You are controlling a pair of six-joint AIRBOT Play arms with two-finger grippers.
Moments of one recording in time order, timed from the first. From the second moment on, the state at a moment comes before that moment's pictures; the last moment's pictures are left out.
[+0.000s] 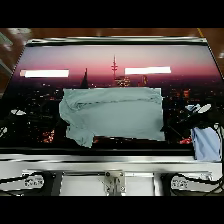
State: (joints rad) left arm 0.31 -1.43 0.72 0.65 -1.18 -1.05; right arm -0.37 -1.48 0.84 -1.15 1.29 1.46
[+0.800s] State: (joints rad) left arm 0.31 -1.06 1.13 0.65 -1.18 -1.01; right arm -0.22 -1.19 1.20 -0.89 1.25 1.21
